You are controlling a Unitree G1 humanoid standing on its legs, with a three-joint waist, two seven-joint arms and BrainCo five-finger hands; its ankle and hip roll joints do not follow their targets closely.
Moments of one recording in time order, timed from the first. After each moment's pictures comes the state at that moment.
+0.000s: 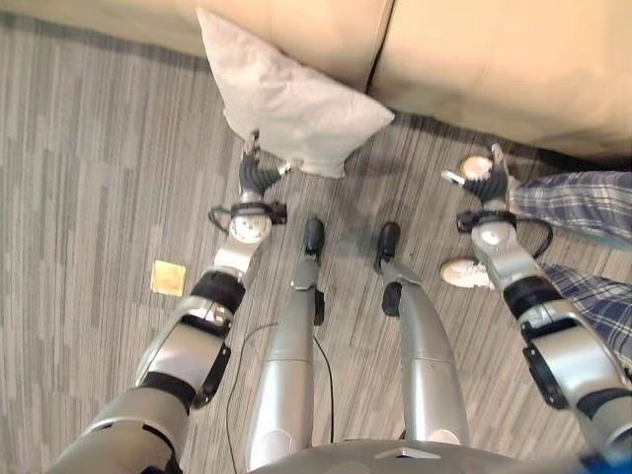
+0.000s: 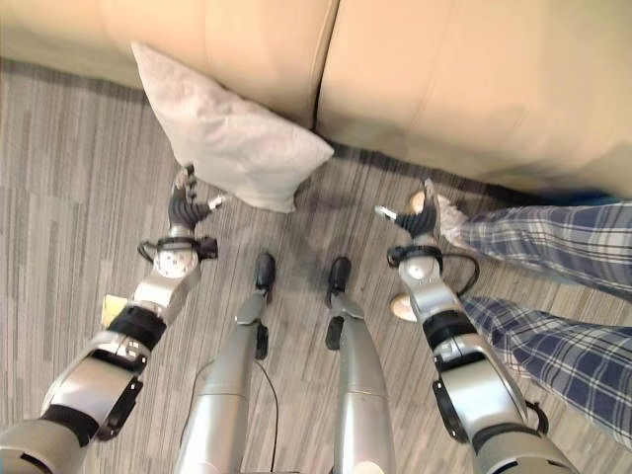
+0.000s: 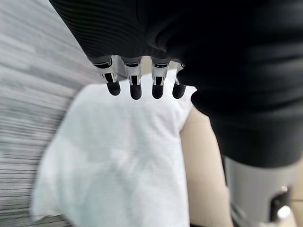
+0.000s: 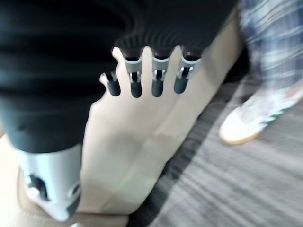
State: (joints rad) left arm -0.60 0.36 -0.29 0.73 -0.34 -0.18 0.39; right arm -0.58 -0.39 0.22 0.81 0.13 -0.14 -0.46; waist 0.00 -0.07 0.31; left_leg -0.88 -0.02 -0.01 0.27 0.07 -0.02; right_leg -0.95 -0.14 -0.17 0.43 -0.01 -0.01
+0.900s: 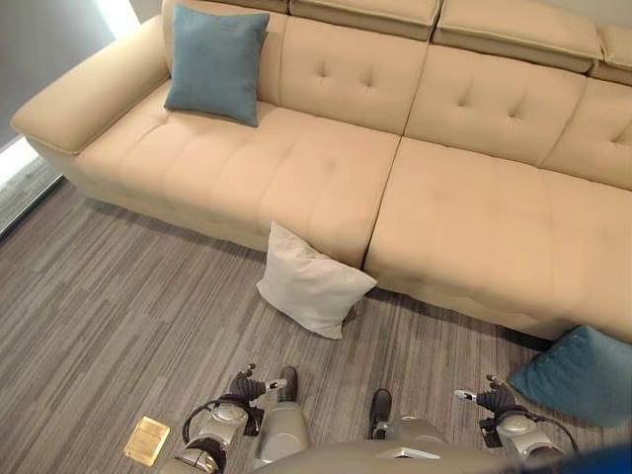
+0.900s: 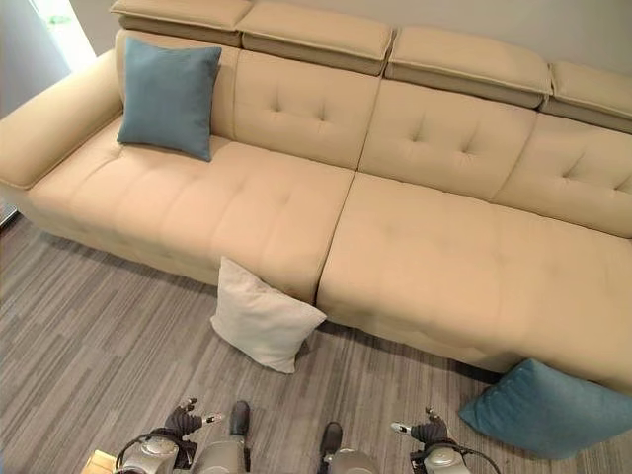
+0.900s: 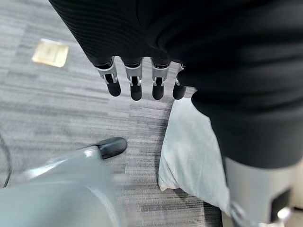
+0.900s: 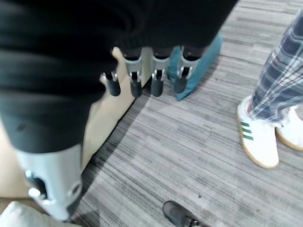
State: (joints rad) left arm -0.08 0.24 -0.26 1.19 -0.10 -0.07 0.16; right arm -0.07 -0.28 0.17 1.21 0.05 -0.06 -0.22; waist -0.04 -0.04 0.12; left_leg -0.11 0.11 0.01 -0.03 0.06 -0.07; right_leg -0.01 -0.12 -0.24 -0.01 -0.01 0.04
